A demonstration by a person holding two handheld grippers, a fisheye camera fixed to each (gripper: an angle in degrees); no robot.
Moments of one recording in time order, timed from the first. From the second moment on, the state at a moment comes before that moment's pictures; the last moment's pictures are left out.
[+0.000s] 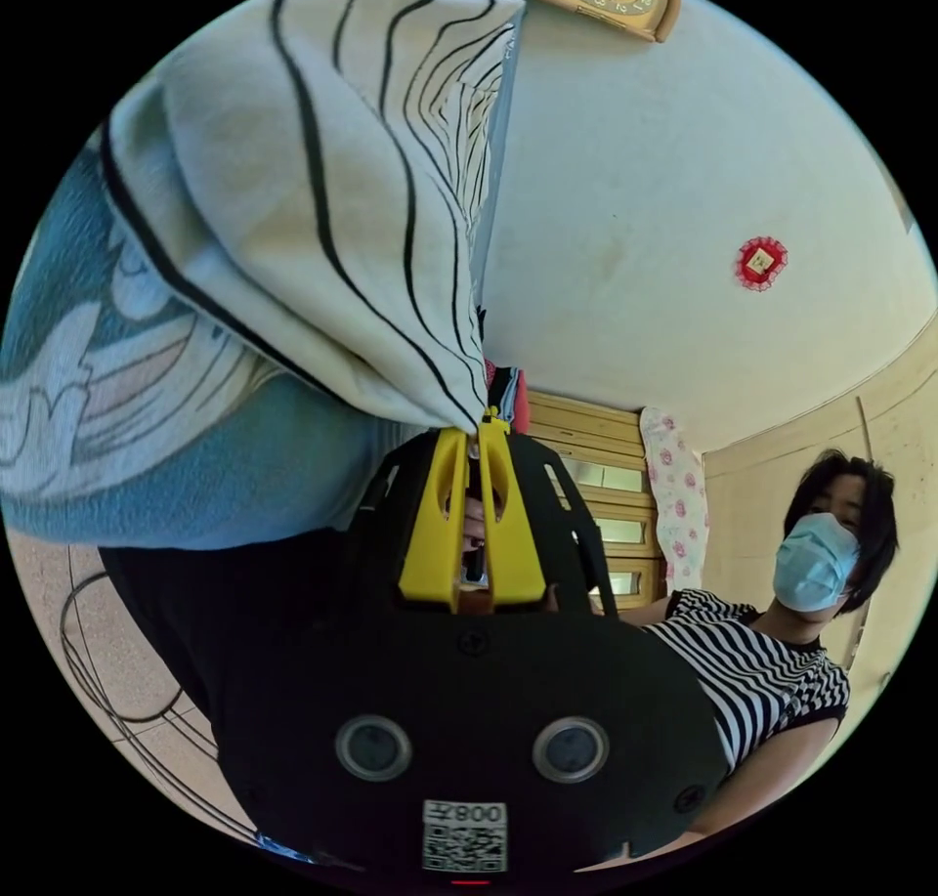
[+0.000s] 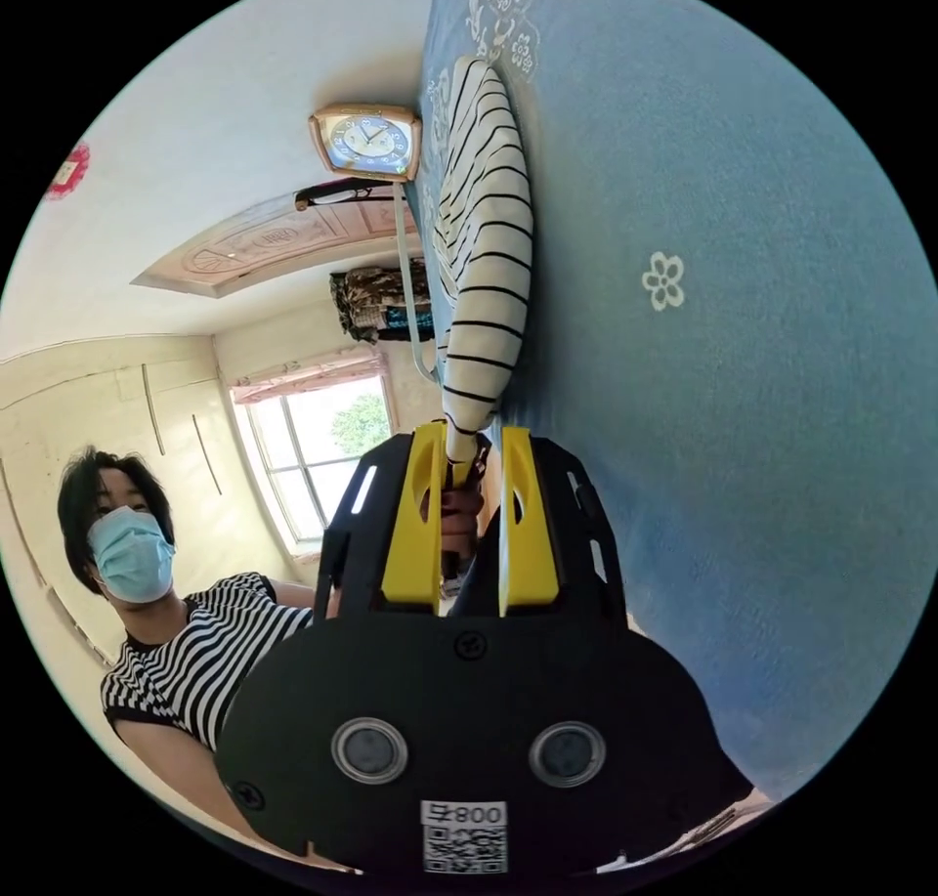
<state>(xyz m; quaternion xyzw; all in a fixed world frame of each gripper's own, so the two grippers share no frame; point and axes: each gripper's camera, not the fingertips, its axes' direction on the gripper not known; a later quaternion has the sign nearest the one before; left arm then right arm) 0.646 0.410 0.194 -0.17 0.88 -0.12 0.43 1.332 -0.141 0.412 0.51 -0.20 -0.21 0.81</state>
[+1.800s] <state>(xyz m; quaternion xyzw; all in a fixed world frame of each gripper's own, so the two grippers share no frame) 0.411 0.515 -0.055 0.01 0.87 -0.14 0.48 1.324 0.265 0.527 0.38 -0.52 -0.30 0.70</state>
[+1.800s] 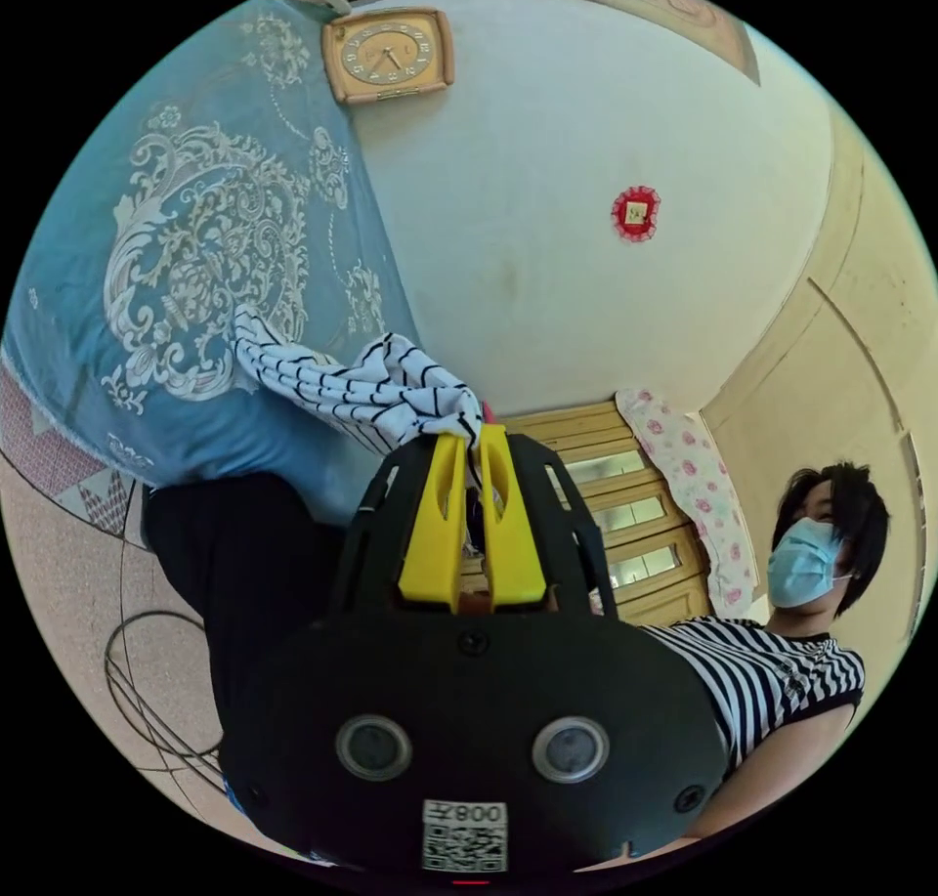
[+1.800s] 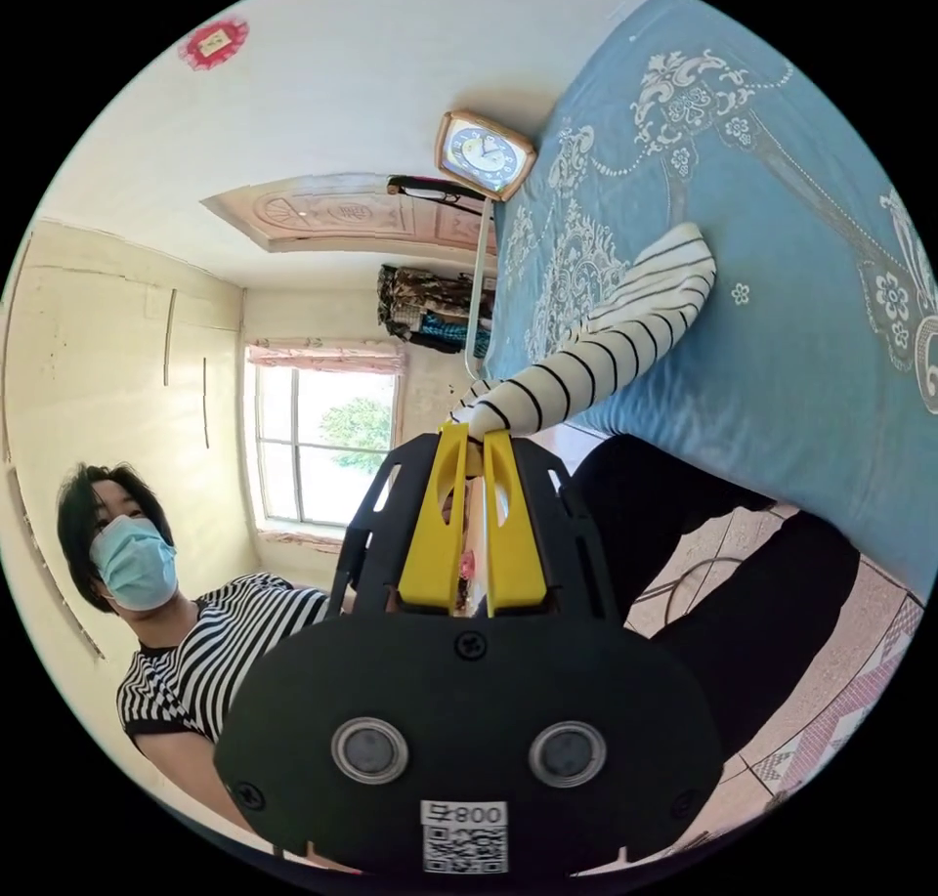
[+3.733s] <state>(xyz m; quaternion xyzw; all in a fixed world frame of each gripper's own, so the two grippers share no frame) 0.938 0.203 -0.718 -0.09 0.99 -0.01 -0.13 1.879 0.450 0.051 0.65 -0.32 -0.08 0.69</state>
